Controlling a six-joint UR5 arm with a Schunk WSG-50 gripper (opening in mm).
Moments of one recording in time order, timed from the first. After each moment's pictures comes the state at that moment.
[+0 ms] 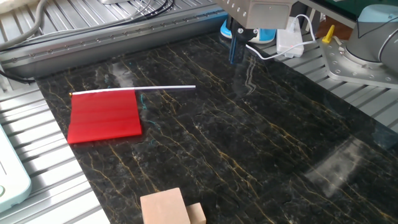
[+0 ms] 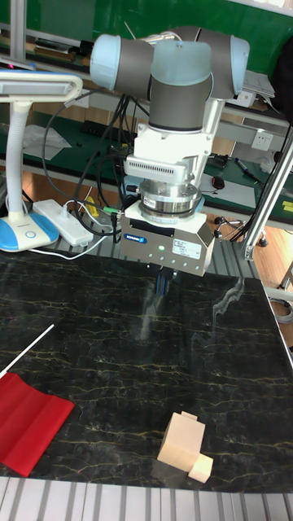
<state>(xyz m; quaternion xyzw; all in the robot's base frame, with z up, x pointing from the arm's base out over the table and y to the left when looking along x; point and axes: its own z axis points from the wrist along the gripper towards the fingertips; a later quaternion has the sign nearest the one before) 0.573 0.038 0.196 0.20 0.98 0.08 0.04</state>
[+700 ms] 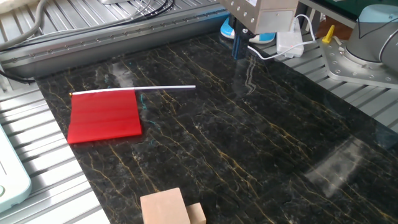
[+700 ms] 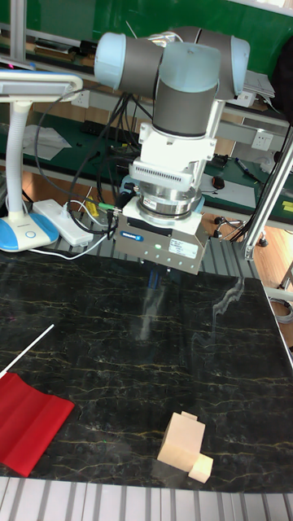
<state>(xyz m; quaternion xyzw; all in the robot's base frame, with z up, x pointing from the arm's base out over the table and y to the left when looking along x) 0.553 0.016 0.190 0.14 0.99 0.02 0.01</state>
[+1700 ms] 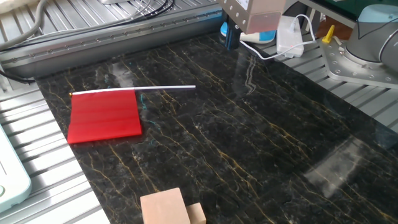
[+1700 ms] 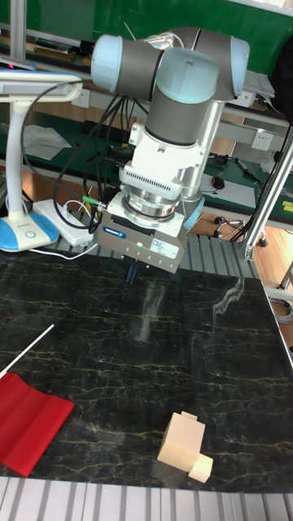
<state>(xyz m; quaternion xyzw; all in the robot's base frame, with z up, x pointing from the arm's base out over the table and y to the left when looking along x) 0.534 -0.015 0.181 0.13 0.99 -0.02 -0.02</state>
